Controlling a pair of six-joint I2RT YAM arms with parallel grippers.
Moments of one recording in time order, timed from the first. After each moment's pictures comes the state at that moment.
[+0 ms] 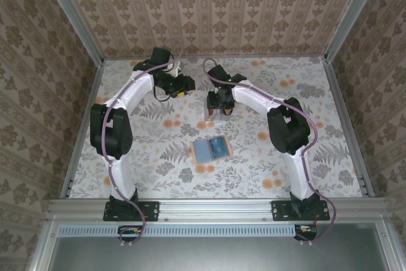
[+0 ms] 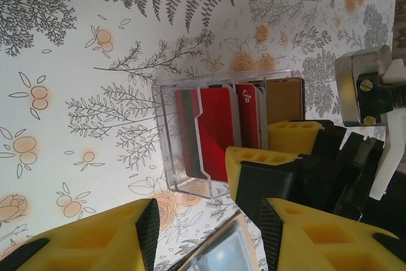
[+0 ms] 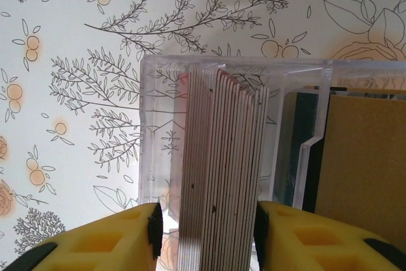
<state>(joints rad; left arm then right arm) -0.34 1.95 1.68 -0.78 0.57 -0.42 0.54 2.17 1.78 -0.76 -0.01 0.50</state>
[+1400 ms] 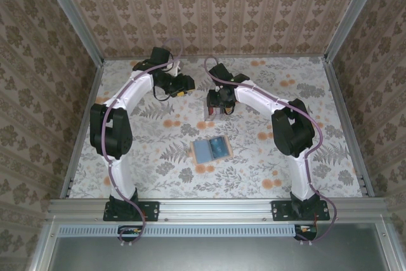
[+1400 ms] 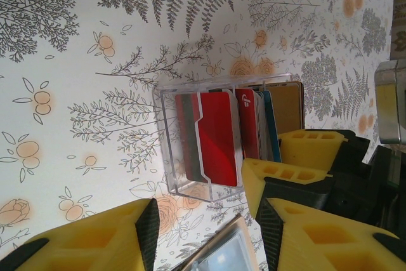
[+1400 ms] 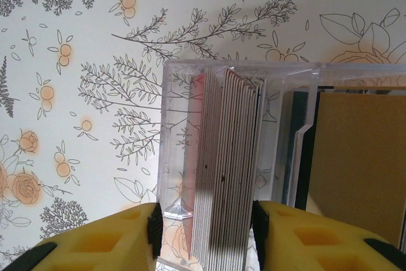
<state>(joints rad) -0.33 1.95 1.68 -0.77 0.57 -0.42 0.54 2.10 1.74 -0.73 -0.01 0.50</state>
